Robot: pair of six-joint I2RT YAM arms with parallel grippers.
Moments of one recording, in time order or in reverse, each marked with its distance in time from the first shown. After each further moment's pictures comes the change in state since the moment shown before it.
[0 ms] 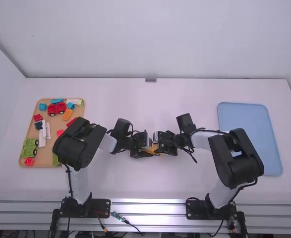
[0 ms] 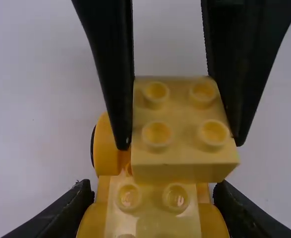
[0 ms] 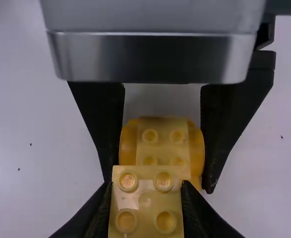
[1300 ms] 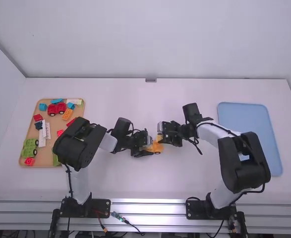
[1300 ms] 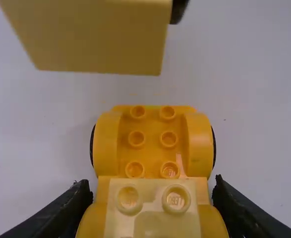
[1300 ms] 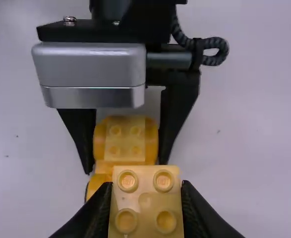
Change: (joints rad) left arm -0.001 0.000 0.013 -0.001 -0.028 -0.035; right arm -0.082 -0.064 0.137 -0.219 0.018 -0.093
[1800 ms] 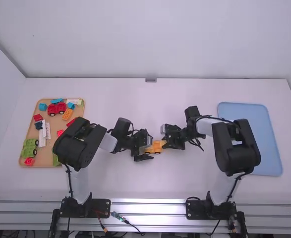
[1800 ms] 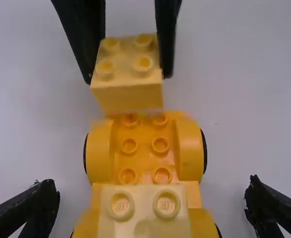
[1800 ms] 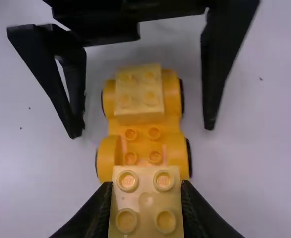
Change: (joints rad) left arm -0.001 0.000 0.000 -0.006 0.023 0.017; right arm -0.051 0.187 0.075 -0.161 -0.021 -0.089
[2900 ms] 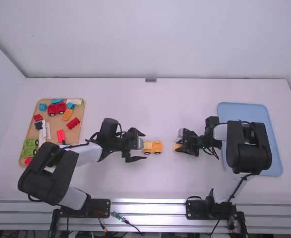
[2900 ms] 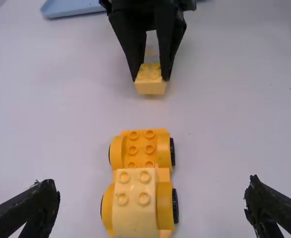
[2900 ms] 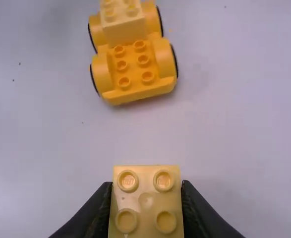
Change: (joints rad) left arm 0.068 -0.387 -0.171 -0.112 -0.001 0.066; right arm -0.251 0.000 -0.132 0.032 -0.056 -0.132
